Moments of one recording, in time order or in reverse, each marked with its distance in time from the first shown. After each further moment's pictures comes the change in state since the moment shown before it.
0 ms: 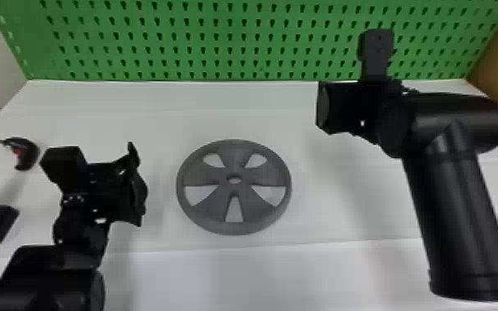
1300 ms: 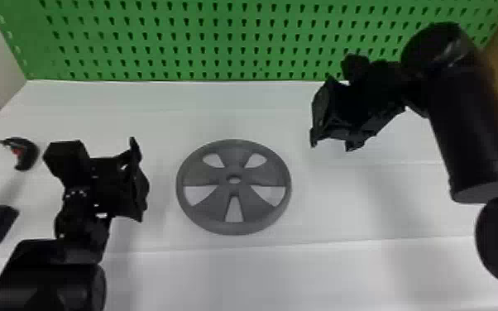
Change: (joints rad) left arm -0.017 0.002 -0.007 0.000 -0.022 0.000 0.000; right arm -0.406 -0.046 -0.037 0.628 -0.566 0.508 -0.344
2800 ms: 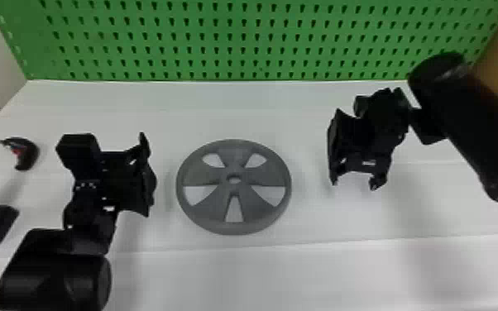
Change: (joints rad) left arm -0.041 0.022 -0.046 0.031 0.001 0.005 0.001; right arm -0.142 -0.094 0.242 0.473 -0.416 -0.092 -0.316
